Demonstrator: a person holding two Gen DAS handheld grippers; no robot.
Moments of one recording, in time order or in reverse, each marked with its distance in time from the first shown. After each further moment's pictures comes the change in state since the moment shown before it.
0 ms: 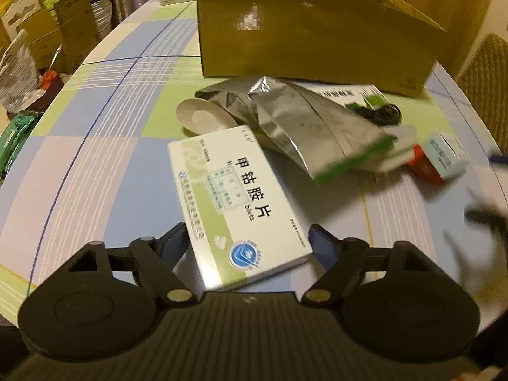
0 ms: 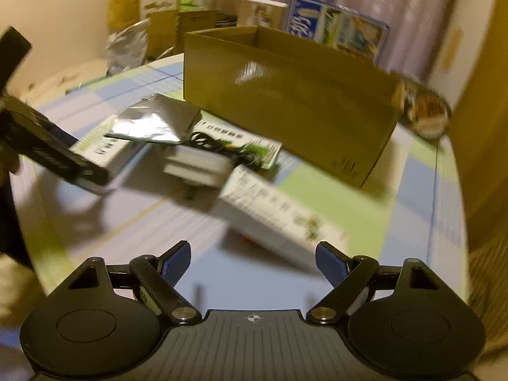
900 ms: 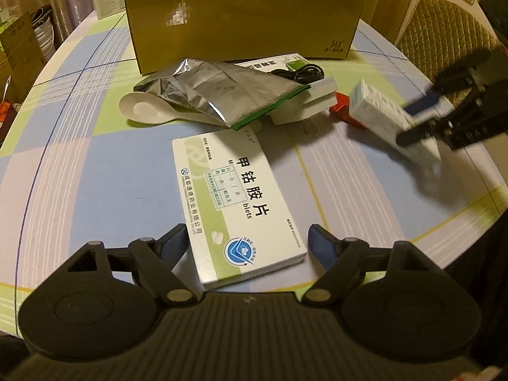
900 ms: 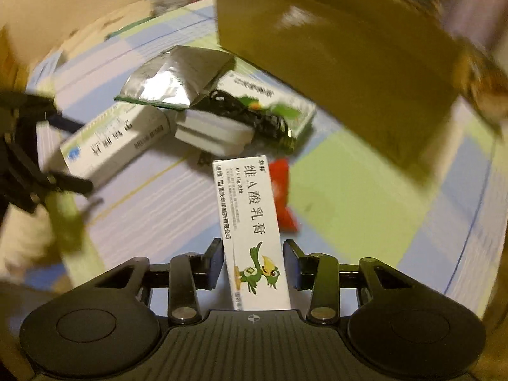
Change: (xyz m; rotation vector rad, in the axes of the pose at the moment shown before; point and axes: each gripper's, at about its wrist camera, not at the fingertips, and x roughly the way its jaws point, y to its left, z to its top) left arm -0.022 -0.022 -0.029 0.174 0.009 -0.140; right arm 0.045 -0.030 0.023 0.009 0.287 0.235
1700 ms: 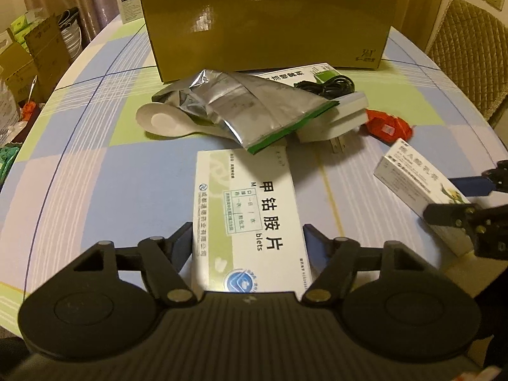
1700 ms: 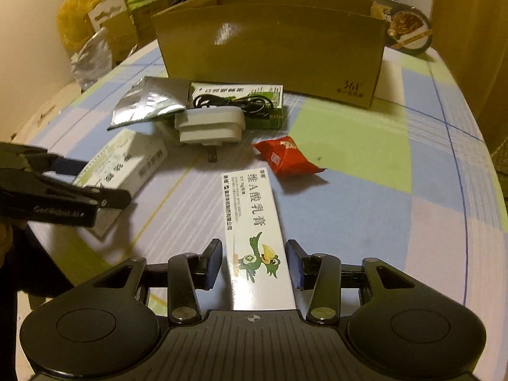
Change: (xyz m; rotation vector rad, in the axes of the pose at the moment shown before) left arm 0.014 -0.004 0.015 -0.043 -0.021 0.116; right arm -0.007 0.060 -0.043 0.359 -0.202 -0.141
